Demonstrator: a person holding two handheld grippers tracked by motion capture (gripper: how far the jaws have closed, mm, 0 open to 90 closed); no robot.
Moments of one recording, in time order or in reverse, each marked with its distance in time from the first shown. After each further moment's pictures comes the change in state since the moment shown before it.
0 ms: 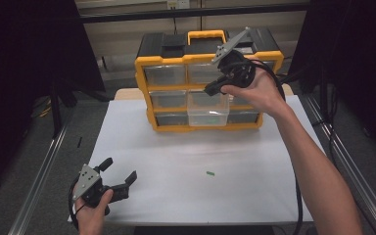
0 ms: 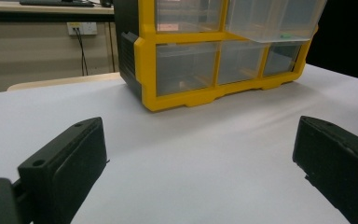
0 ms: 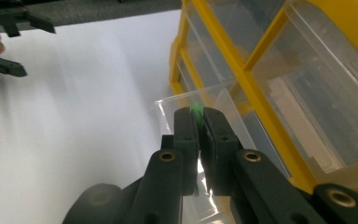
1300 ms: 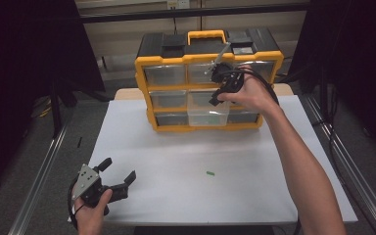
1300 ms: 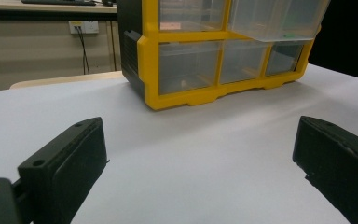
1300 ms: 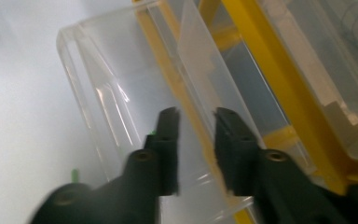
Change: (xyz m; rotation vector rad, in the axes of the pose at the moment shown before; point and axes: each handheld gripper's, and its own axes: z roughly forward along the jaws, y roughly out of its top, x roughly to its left) left arm 0.002 -0.001 -0.001 0.005 0.007 -0.006; right arm -0.025 -0.021 0.052 0.247 -0.031 0.091
